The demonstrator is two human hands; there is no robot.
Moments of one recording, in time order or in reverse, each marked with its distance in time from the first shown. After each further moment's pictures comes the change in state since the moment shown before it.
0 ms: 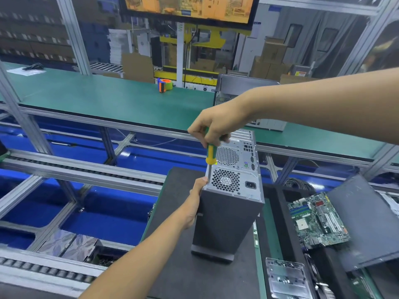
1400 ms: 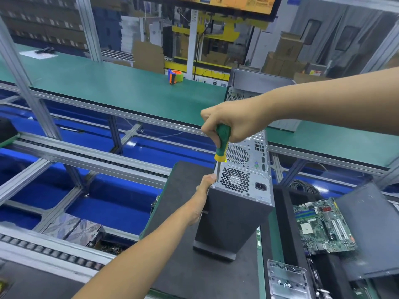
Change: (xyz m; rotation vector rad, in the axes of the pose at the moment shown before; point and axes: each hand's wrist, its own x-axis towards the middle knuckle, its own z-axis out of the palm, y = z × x) left_hand 0.007 -0.008 -0.002 -0.009 -0.056 0.046; right_hand -0.002 0.007 -0.001 -0.280 0.047 -0.221
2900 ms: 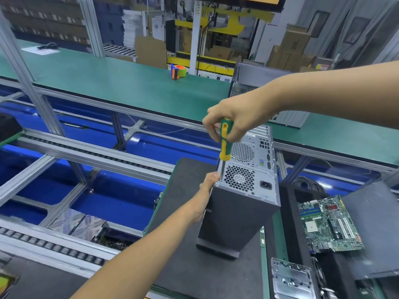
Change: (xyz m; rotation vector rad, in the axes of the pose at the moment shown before) left_hand 0.004 -0.002 -0.004 -0.004 -0.019 -0.015; right_hand 0.009 0.007 -0.004 0.159 -0.075 0.106
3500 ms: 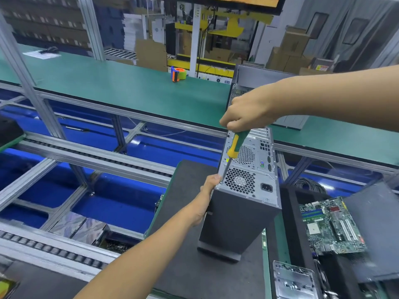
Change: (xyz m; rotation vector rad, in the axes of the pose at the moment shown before) left_hand 0.004 -0.004 -0.003 0.019 -0.004 0.013; right_hand -0.003 0.018 -0.004 -0.389 -0.014 0.145
